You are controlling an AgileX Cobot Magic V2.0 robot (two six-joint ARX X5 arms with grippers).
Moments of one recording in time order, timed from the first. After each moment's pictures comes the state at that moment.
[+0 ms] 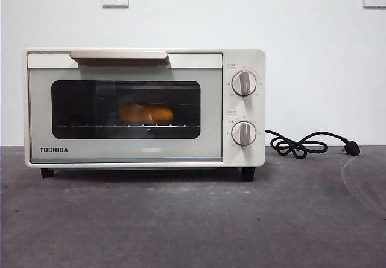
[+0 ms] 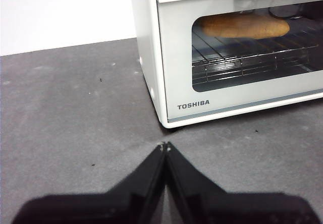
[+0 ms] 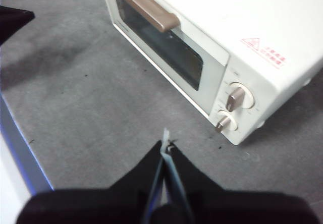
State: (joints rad) left arm -0.04 0.01 0.02 -0.18 0.08 0.09; right arm 0.55 1.08 1.22 -0.84 -0.26 -0.26
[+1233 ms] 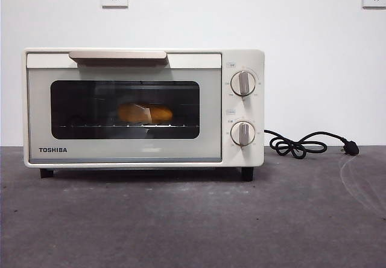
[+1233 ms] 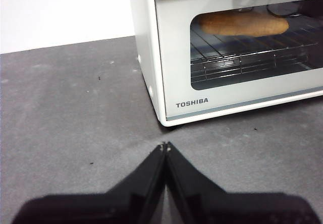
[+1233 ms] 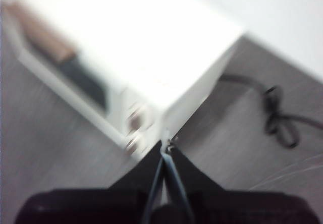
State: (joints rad) left arm -0.04 0.02 0.02 -0.18 0.08 0.09; right arm 0.38 1.02 1.22 -0.69 -0.13 -0.31
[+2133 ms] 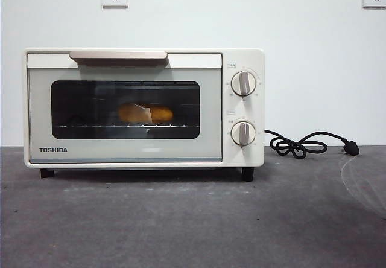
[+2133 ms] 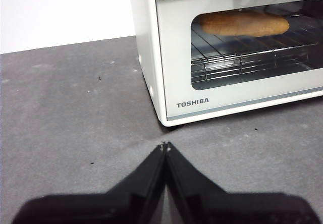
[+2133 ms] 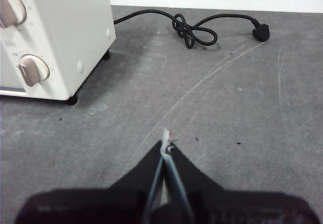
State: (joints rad) left arm -0.04 0.02 0.02 -0.18 0.08 0.09; right arm 0.02 0.12 0.13 -0.27 -0.14 -0.07
